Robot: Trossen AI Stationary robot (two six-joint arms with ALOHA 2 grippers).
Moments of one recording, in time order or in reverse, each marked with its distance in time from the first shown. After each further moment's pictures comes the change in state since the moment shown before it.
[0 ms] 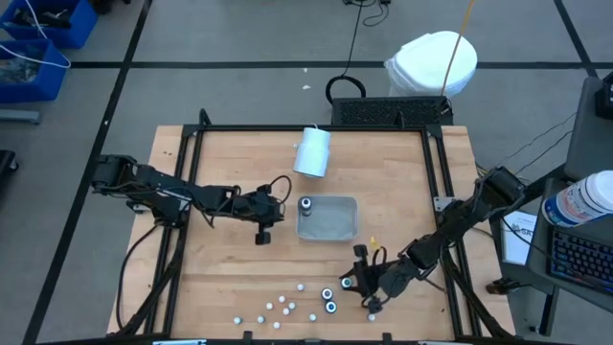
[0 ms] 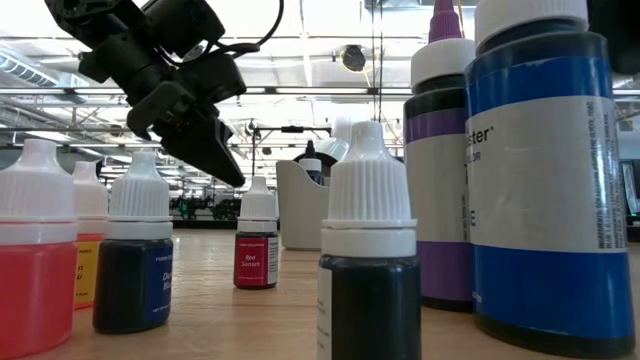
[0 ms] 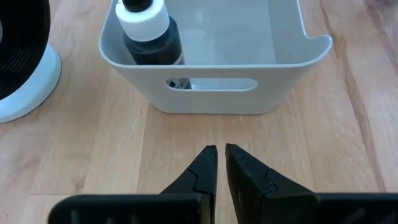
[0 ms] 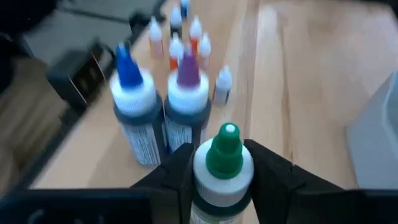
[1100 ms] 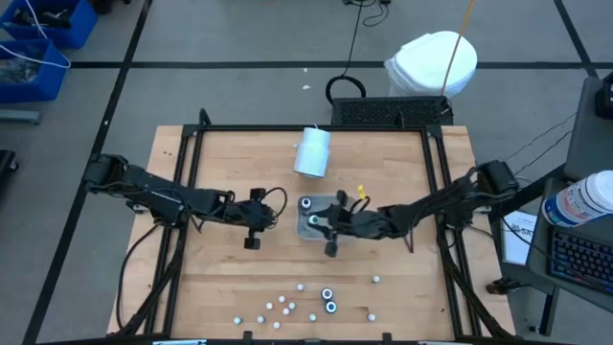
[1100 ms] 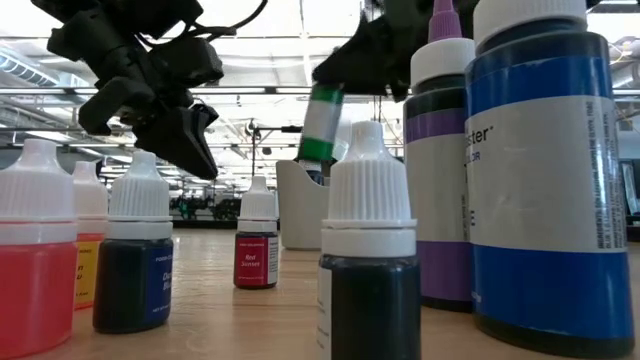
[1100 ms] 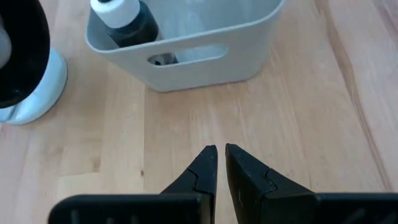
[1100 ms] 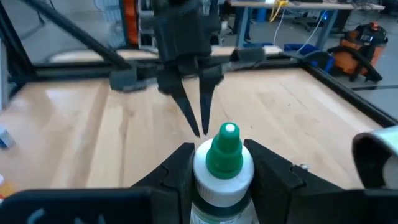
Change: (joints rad) left arm -0.093 -0.092 0.000 -0.171 -0.101 0.084; right arm -0.423 0.045 0.099 0.213 0.054 -0.113
